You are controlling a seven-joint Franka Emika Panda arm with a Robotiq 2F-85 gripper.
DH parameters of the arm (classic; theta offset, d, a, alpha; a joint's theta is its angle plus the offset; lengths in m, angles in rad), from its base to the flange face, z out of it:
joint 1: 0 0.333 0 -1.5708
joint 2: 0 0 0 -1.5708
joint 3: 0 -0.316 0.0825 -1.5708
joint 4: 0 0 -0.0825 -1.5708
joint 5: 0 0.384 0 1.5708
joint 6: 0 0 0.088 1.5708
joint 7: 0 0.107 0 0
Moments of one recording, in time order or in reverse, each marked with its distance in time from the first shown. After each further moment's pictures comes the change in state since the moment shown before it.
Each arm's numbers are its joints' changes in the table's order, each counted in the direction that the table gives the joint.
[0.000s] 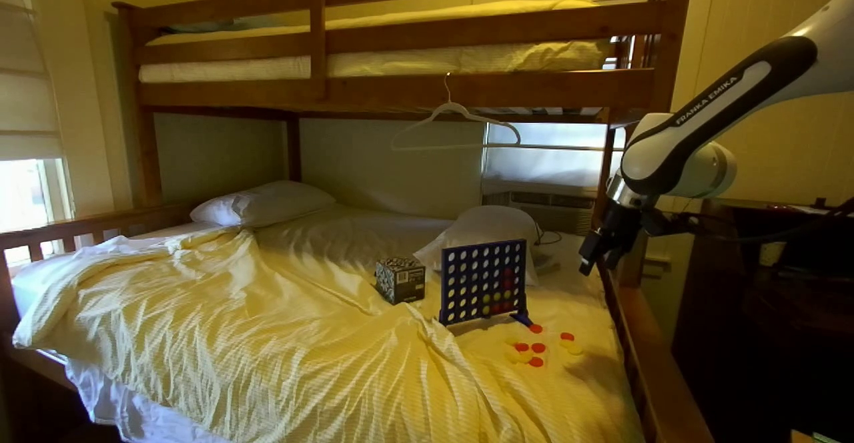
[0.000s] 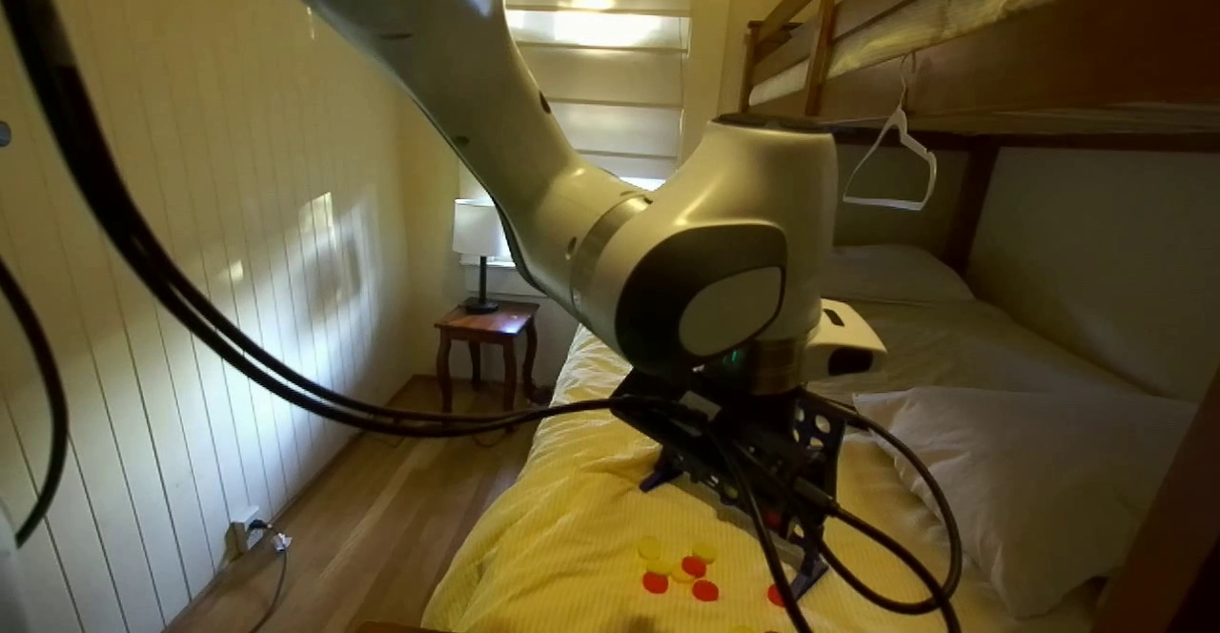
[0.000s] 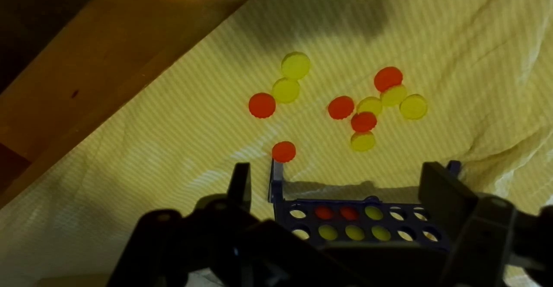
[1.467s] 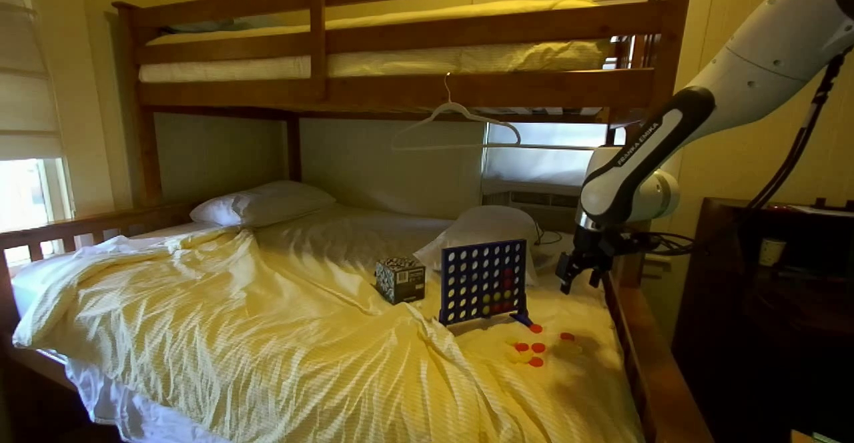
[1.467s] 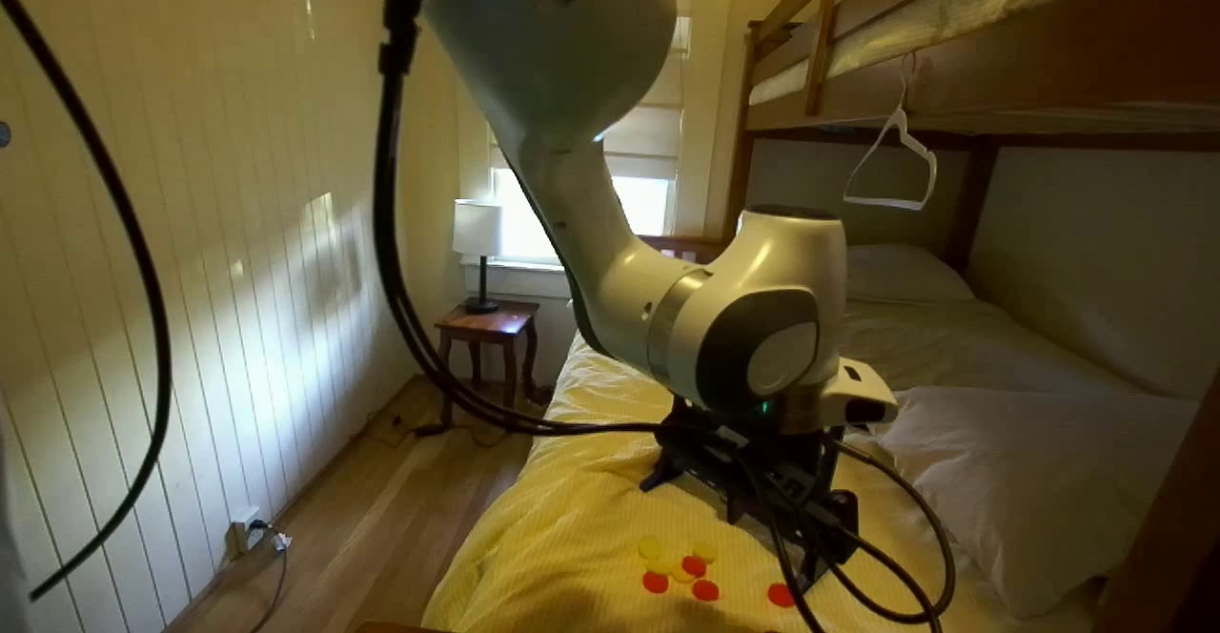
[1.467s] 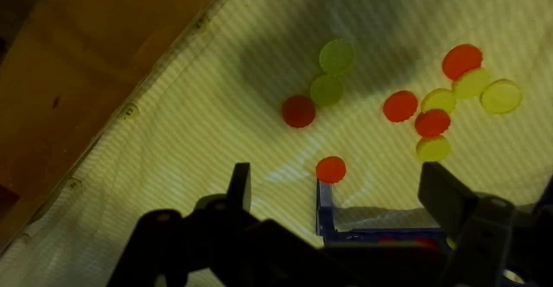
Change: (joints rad) arm -0.037 0.330 -0.057 0.200 -0.065 0.032 0.203
